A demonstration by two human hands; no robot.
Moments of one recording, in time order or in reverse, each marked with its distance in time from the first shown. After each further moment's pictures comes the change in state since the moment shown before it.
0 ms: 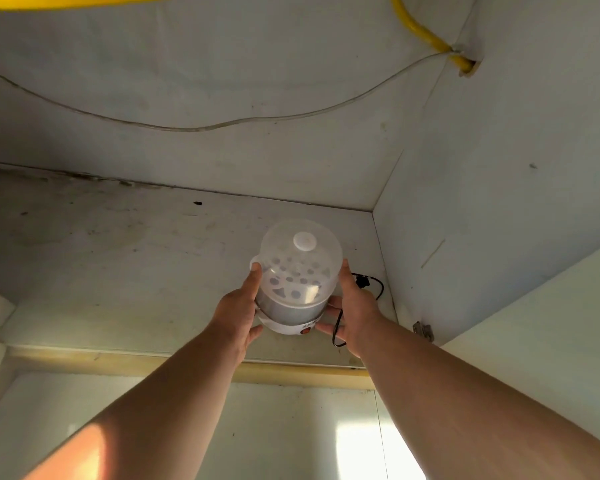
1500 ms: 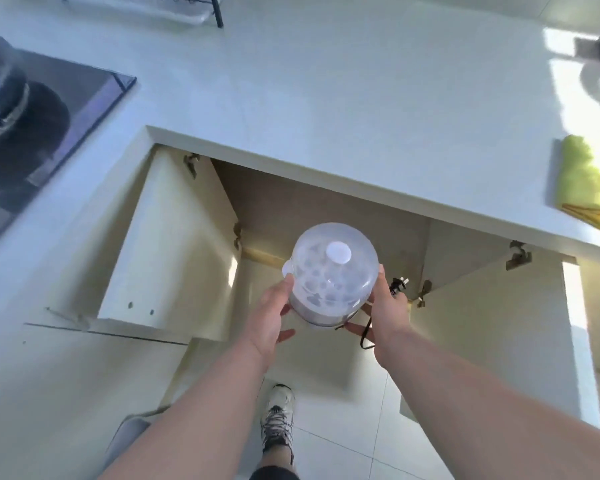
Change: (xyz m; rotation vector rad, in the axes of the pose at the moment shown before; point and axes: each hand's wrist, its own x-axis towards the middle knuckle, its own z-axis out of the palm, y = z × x) left_hand -0.508 0.185 -0.053 0.034 0.217 -0.072; right_hand -0.510 -0.140 -0.003 -0.243 -0.020 0.195
